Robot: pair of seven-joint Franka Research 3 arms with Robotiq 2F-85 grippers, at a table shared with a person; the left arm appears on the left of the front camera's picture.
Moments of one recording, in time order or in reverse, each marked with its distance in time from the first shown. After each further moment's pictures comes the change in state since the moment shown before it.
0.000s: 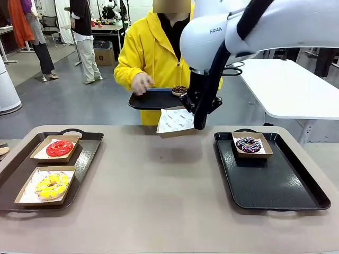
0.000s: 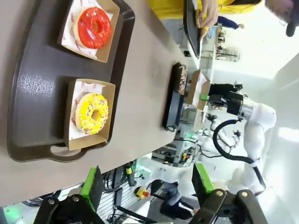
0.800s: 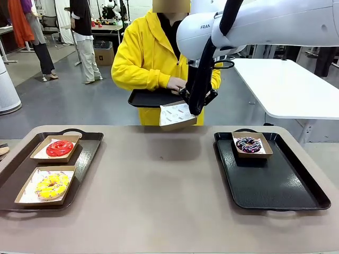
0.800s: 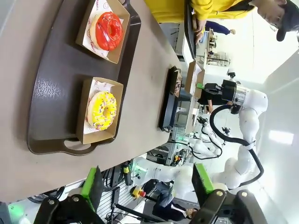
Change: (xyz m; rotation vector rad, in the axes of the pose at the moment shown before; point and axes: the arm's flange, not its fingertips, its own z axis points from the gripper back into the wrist) left arm -0.003 0.034 0.031 -0.042 -0.012 0.022; right arm 0.062 0.007 -0.013 -0.004 0.033 0.121
